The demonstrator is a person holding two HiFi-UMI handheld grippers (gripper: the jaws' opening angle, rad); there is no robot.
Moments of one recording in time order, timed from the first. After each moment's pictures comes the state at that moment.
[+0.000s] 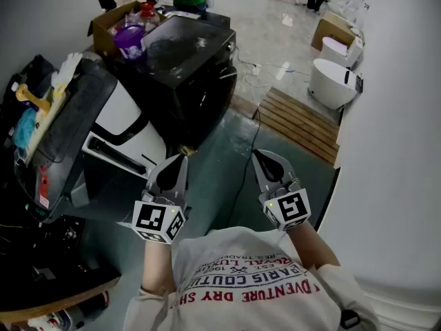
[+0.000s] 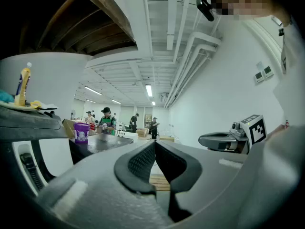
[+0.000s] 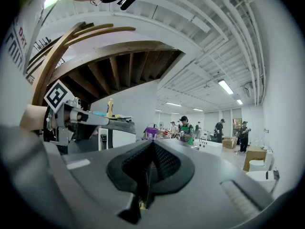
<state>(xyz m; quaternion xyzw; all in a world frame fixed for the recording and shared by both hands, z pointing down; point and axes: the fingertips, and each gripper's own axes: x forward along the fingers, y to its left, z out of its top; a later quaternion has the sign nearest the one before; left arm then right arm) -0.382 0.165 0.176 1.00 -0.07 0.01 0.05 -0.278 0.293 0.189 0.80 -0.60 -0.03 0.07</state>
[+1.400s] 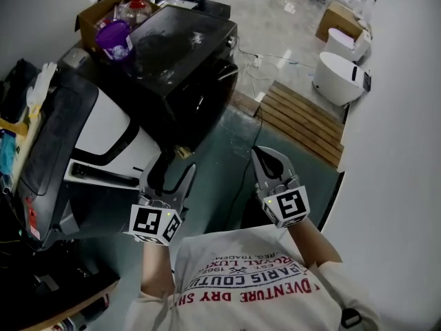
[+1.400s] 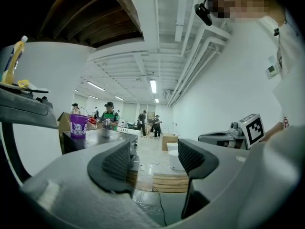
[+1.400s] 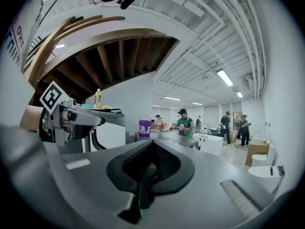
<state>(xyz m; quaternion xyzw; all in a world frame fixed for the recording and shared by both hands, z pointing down) -0.280 0.085 0.232 0.99 -0.09 0.02 0.06 -0.160 0.214 0.244 0.80 -0.60 0.00 0.07</state>
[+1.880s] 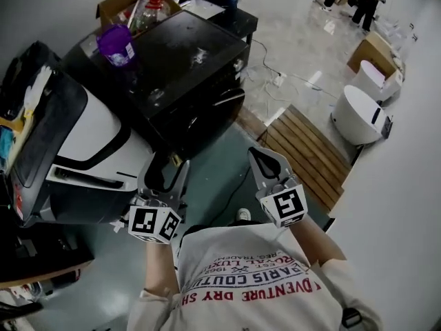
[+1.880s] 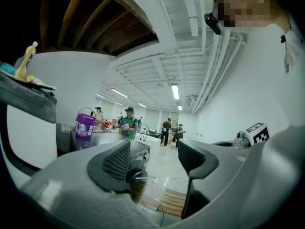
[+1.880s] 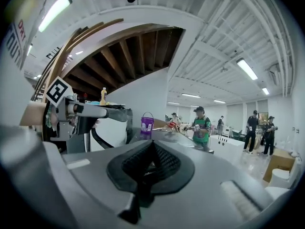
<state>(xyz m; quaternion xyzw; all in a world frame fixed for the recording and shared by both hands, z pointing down) -0.110 0.075 0.212 0.96 -0.24 -0.03 0.10 0.038 0.180 0.235 0.70 -0.70 -0.01 0.11</state>
